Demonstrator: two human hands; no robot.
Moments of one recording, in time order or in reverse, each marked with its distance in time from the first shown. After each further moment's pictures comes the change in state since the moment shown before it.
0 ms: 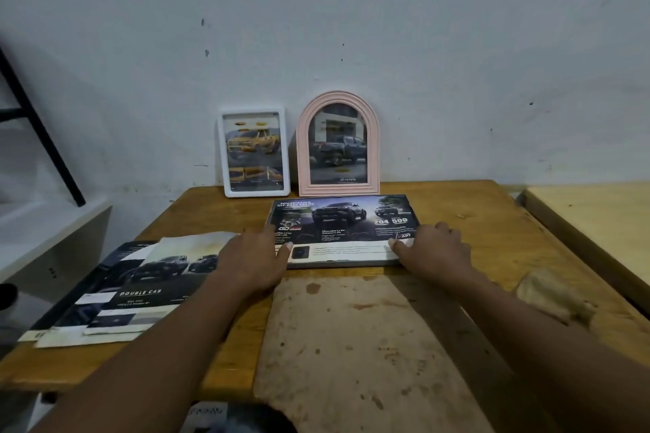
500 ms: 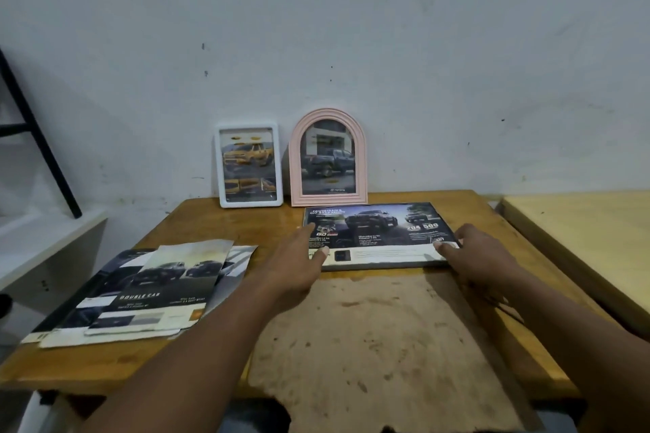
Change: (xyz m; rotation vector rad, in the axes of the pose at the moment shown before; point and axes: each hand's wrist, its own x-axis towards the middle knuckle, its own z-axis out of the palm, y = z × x) left_hand -0.015 0.056 -0.001 -0.433 -0.096 0.148; right_hand -0.012 0.076 -0.043 0.120 0.000 0.107
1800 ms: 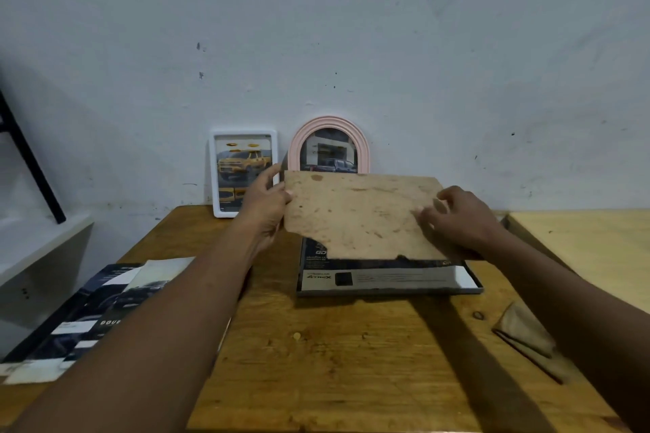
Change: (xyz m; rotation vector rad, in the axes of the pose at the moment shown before) left_hand 0.060 0.029 -0.088 -1.226 0.231 -0.227; right_hand 0.052 -0.061 -0.041 0.224 0.082 -0.194
